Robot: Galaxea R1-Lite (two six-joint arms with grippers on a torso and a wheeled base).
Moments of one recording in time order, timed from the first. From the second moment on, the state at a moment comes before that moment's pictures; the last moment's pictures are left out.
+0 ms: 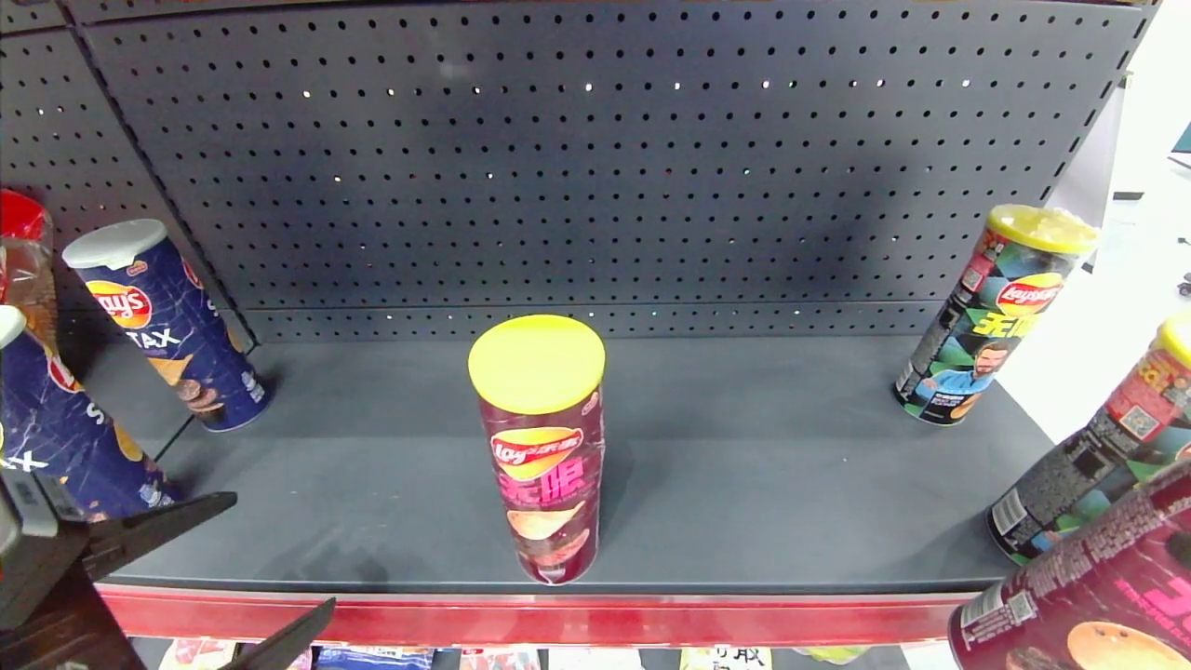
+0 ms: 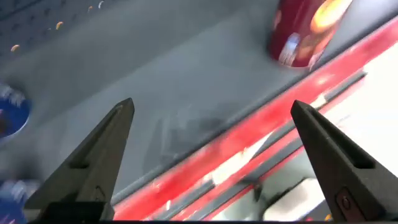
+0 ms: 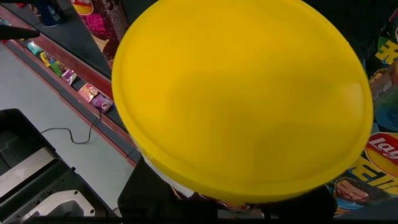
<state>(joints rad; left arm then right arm) -0.52 0.89 -0.30 -0.27 0.01 0.18 0.28 0.69 -0.57 0.04 0.37 -0.08</state>
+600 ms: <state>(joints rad) -0.45 0.83 -0.30 -0.26 0.01 0.24 0.28 0.68 -0.56 0.04 0.36 -0.08</state>
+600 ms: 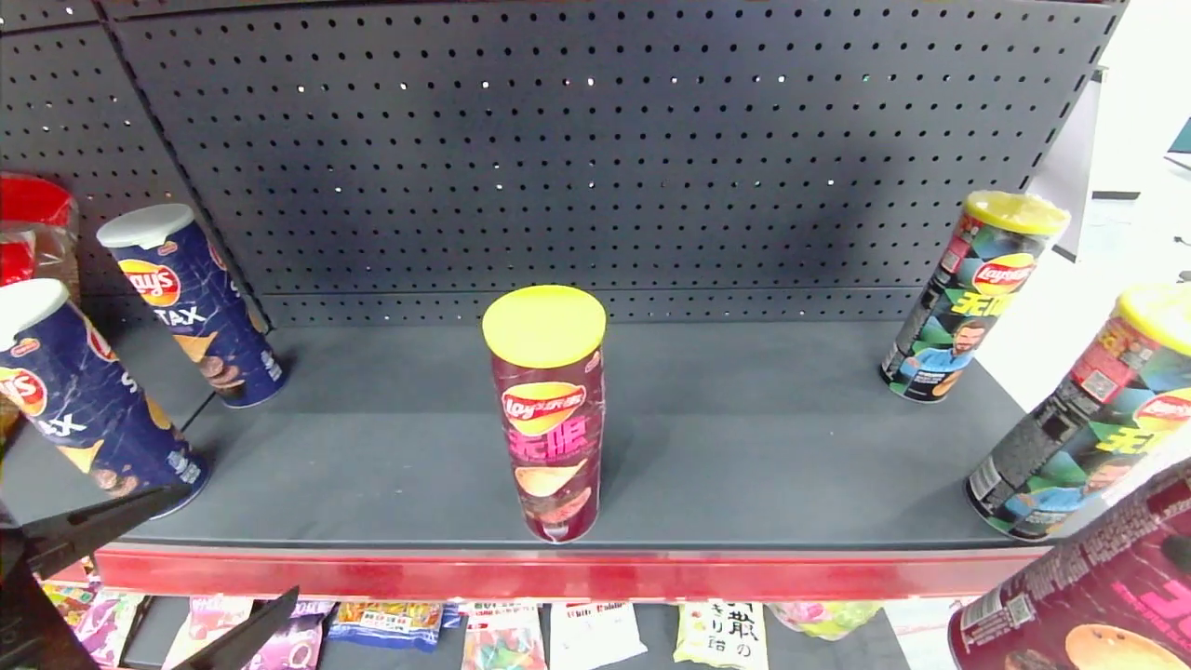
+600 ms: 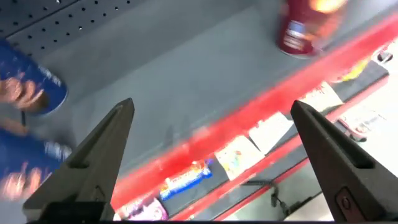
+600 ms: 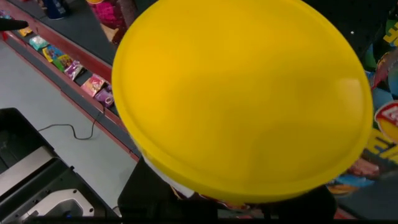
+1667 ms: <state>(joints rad) -0.45 0.82 -0.29 -0.26 0.01 0.26 0.28 0.69 -0.55 0.04 0.37 -0.08</state>
